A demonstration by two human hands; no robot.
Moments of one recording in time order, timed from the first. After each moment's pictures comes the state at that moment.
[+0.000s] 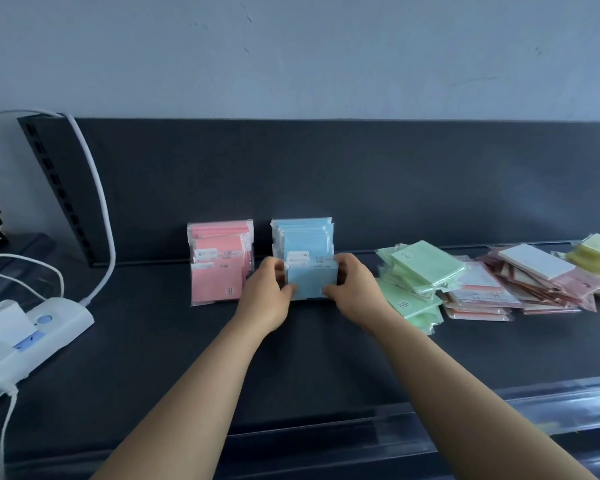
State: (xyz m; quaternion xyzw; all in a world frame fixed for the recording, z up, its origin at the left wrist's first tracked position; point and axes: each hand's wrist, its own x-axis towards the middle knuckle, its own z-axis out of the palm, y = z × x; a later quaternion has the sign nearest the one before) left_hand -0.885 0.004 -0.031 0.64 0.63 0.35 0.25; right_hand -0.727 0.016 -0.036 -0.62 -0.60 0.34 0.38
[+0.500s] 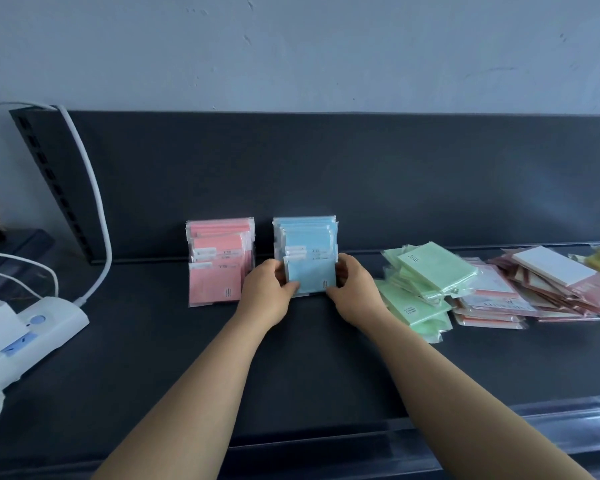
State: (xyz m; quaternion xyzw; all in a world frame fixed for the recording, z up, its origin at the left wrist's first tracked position) left_hand -0.883 0.029 -0.043 0.63 0.65 0.35 0.24; right_hand -0.728 0.038 -0.055 -0.62 -0.60 0.32 0.38
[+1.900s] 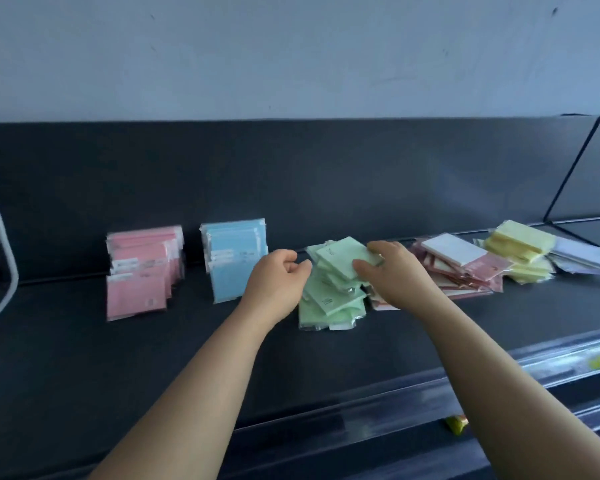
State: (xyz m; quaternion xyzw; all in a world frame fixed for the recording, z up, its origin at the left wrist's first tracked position) left_hand -0.768 -0.014 0.002 0.63 0.57 0.38 0.36; right_hand -0.581 -0.024 0.011 -0.72 -0.63 0.12 0.27
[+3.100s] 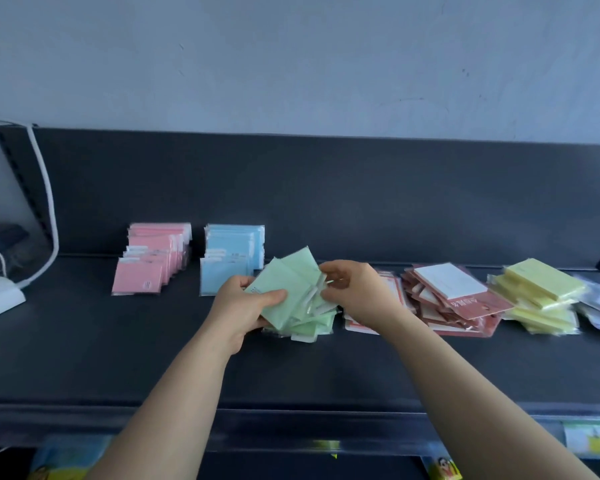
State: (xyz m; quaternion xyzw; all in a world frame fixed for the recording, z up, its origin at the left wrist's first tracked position) left_hand -0.740 -0.034 -0.015 0.38 0.59 0.52 0.49; right_hand -0.553 -0.003 0.000 -0.53 -0.71 0.32 0.33
